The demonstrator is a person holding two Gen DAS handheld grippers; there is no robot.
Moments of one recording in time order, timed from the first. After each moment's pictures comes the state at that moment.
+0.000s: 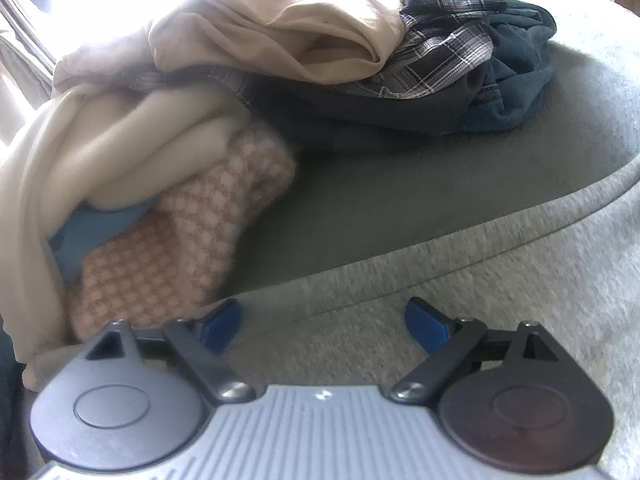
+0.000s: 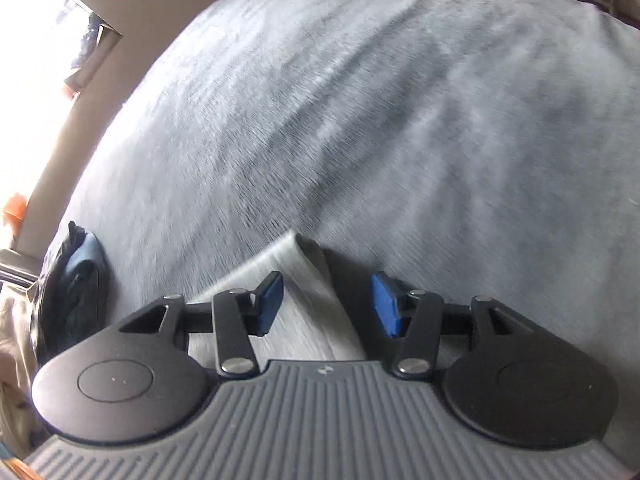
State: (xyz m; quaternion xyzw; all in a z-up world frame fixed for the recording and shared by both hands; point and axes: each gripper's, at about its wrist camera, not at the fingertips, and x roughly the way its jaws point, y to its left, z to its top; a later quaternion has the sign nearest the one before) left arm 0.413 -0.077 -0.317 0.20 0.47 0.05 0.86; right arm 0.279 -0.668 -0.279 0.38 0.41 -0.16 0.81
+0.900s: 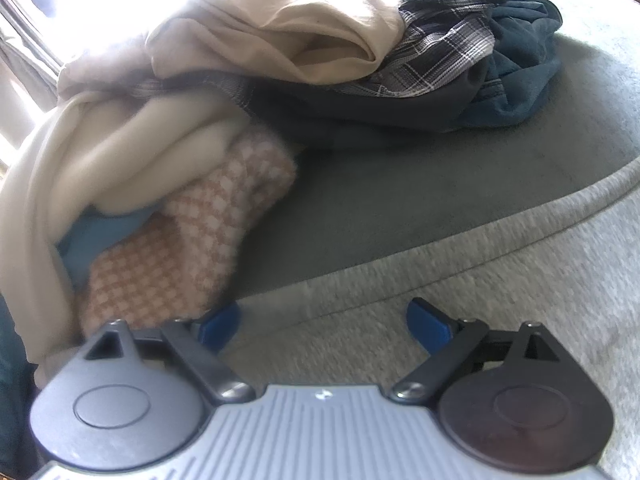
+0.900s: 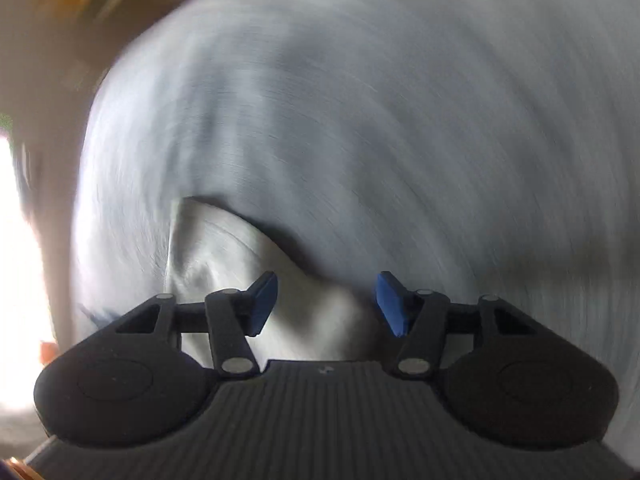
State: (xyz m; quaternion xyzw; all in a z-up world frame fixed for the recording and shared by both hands) left arm 0.419 -0.081 -0.316 0.21 0.47 0.07 0.86; right arm 0.075 -0.700 -0.270 0.66 0.35 -0.28 0.60
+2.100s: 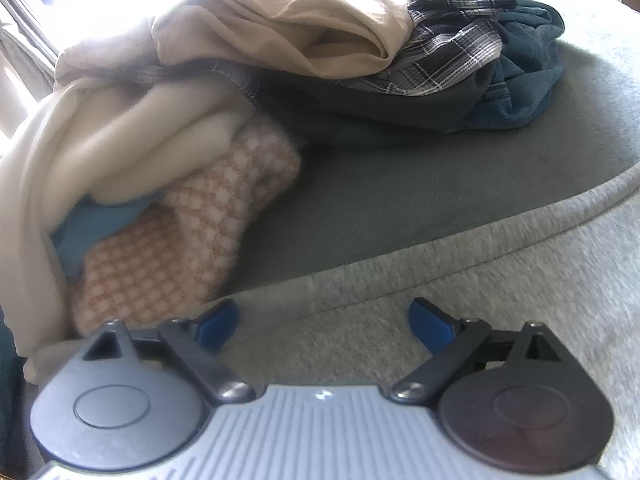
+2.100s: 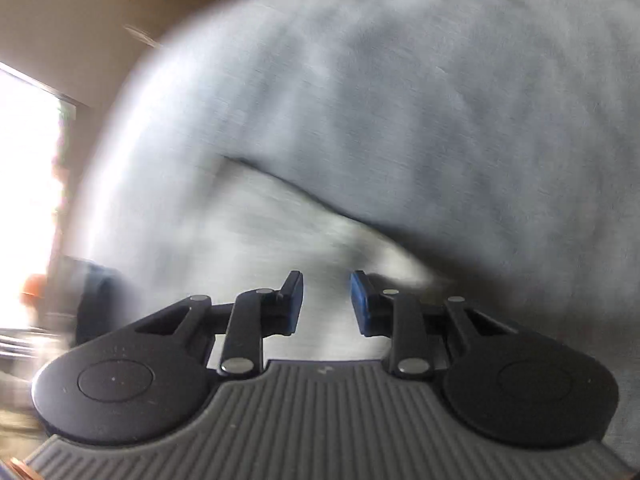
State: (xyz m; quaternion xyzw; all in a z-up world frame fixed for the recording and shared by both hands) left arm 0.416 -0.056 -0.302 0.20 0.48 0.05 0.85; right arm 0.095 -0.642 -0.281 0.47 0.38 -0.28 0.74
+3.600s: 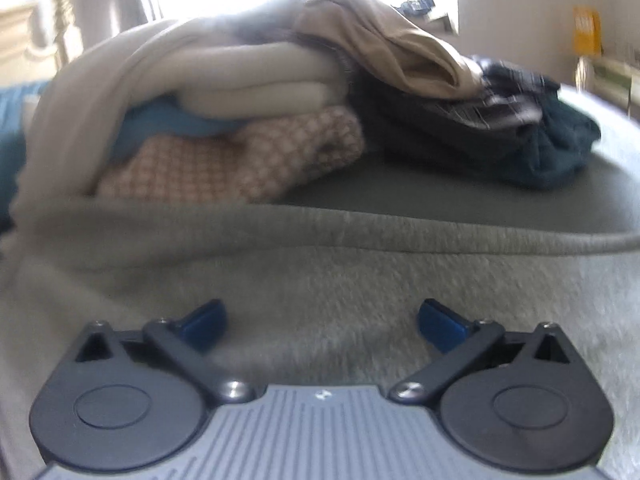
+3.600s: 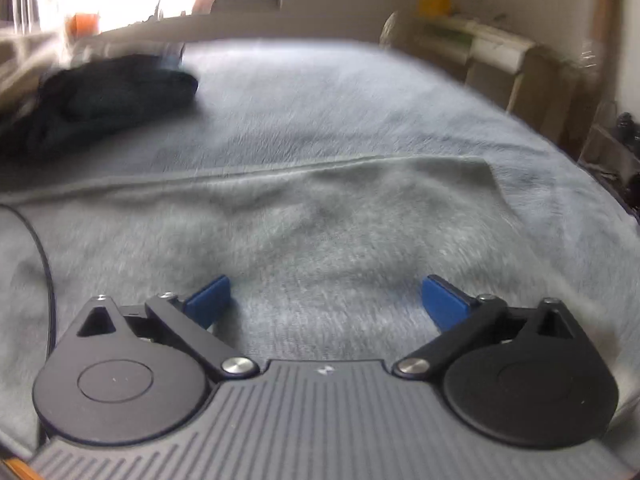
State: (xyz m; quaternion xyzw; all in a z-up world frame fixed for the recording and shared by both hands) left arm 0.338 -0.073 -0.328 0.02 0.34 0.12 0.93; right arm 0.206 -0.489 -0.335 0.02 0.31 -0.14 0.94
